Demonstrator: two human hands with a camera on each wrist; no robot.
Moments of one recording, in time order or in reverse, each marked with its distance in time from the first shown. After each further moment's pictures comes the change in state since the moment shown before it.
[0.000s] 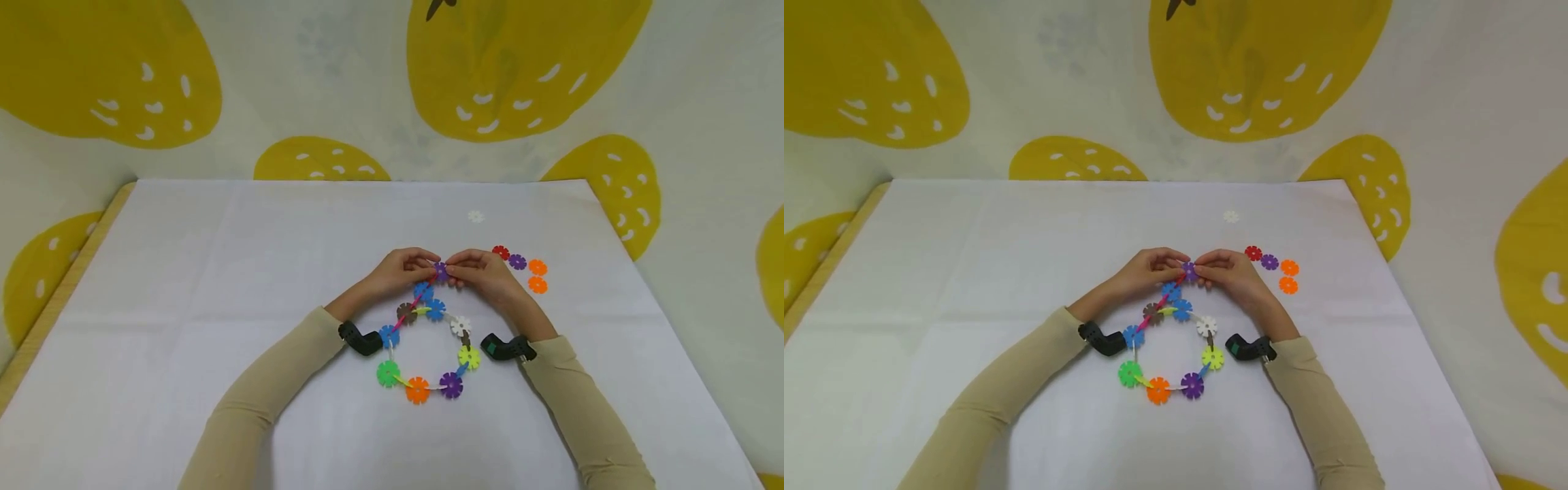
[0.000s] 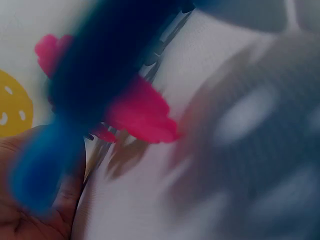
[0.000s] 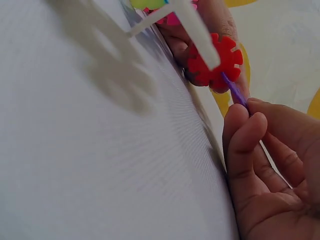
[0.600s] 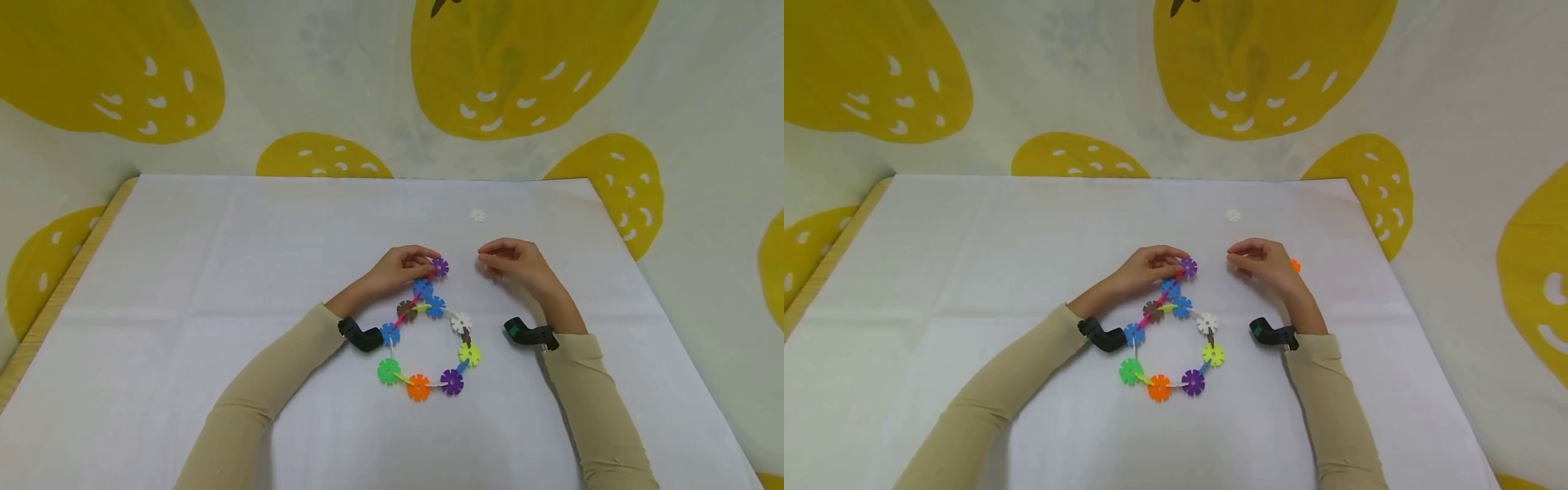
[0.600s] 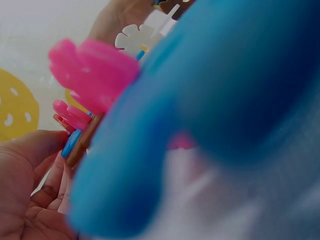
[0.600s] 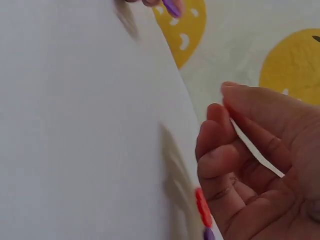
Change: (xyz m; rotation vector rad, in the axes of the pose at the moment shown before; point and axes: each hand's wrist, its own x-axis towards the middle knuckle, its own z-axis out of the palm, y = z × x) left_hand -0.006 -0.001 -0.002 -0.041 0.019 0.042; right_hand -0.016 -0.019 -0.044 -0.403 0.131 -0.017
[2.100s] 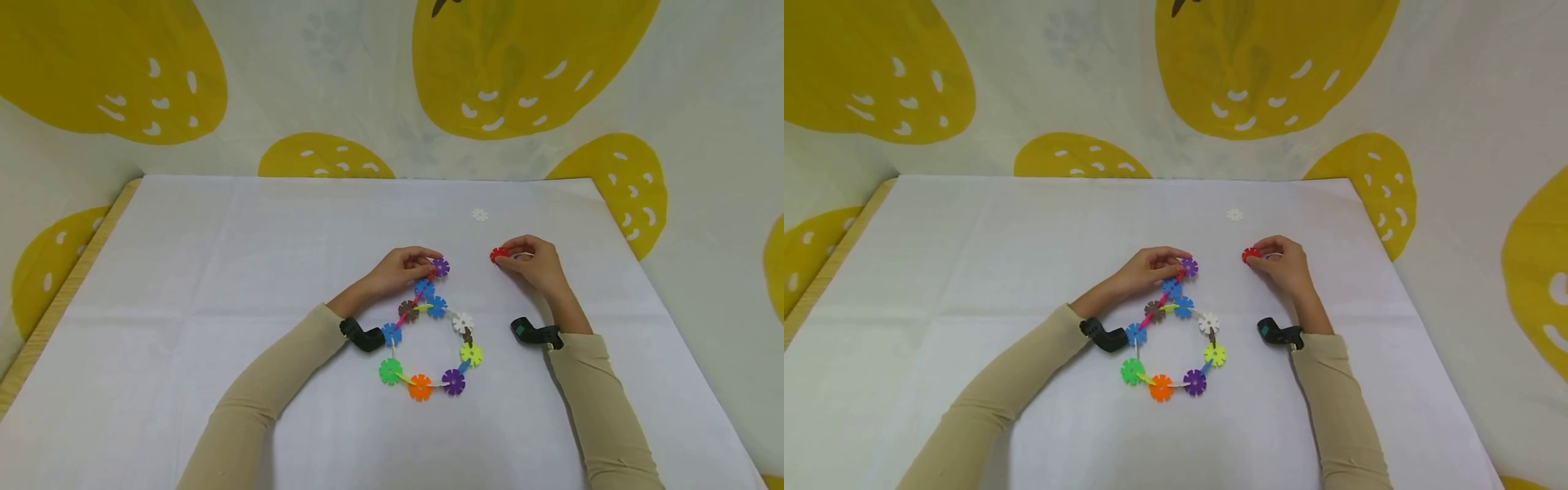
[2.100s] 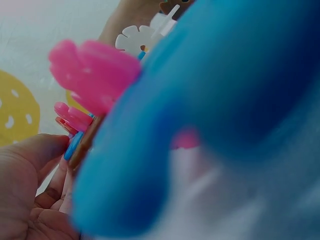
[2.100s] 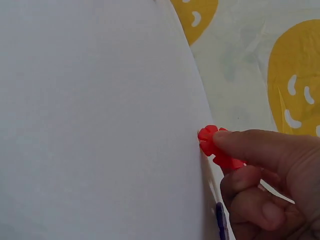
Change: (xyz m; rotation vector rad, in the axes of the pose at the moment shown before) left_hand -0.001 0.000 0.000 0.036 -0.006 -0.004; right_hand -0.002 0.011 -0.010 -0.203 0.222 0.060
